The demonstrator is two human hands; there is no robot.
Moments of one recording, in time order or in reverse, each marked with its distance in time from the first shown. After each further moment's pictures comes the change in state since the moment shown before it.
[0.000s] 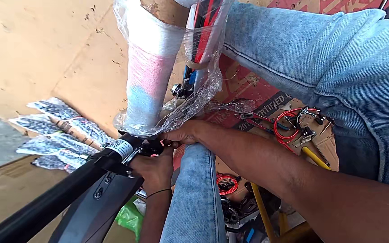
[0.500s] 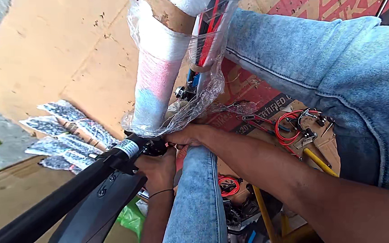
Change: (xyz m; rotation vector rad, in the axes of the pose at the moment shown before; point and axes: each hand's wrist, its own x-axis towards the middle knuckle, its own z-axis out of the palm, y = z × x) left_hand 0.001 0.011 -0.003 0.047 -0.036 -0.089; right_hand 0.004 0.007 0.003 -0.178 0.097 -0.065
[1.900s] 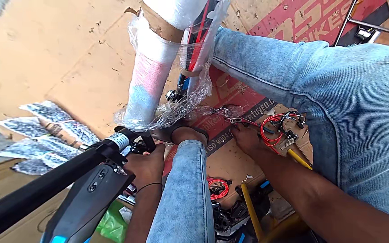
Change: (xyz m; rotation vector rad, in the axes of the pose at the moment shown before) left_hand 0.002 -0.010 0.002 0.036 0.014 -0.157; right_hand -0.133 0.162 -0.107 -1.262 0.775 0.040
